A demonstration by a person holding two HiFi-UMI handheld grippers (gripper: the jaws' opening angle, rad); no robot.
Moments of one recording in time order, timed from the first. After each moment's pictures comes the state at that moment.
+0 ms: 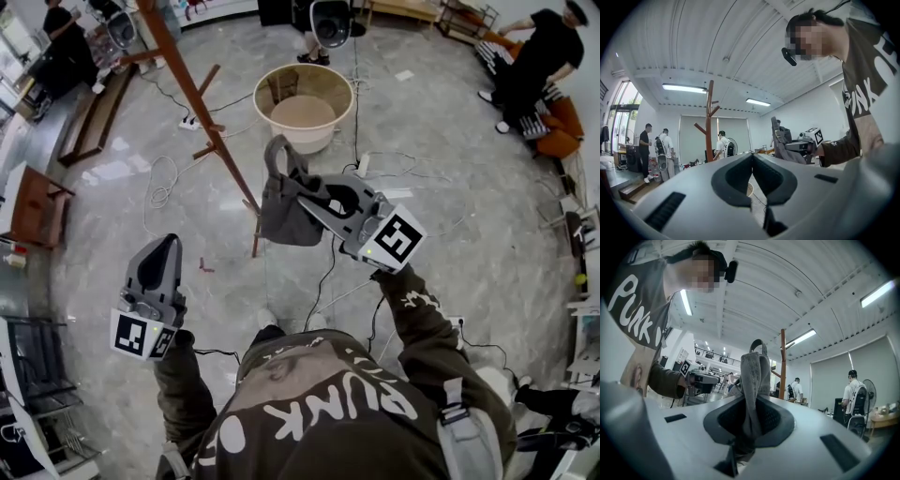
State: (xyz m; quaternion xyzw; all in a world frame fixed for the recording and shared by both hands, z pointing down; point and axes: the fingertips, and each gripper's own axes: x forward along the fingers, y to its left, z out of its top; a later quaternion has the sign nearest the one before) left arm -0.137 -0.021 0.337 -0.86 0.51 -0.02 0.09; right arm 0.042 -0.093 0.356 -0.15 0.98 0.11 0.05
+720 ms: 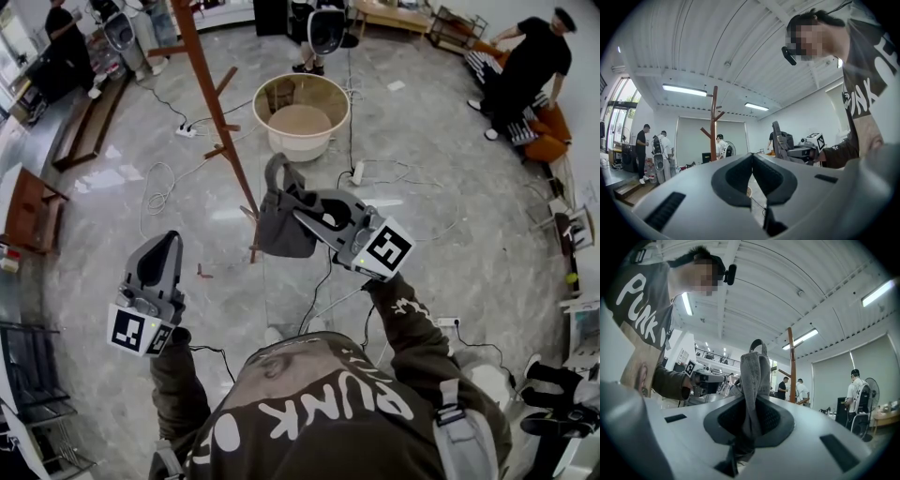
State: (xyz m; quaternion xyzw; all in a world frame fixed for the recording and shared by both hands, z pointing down) left arm -0.172 -0.008 0.317 -0.87 0.49 -0.01 0.10; right arm 0.002 -0.061 0.355 -0.15 0.98 0.10 0.06
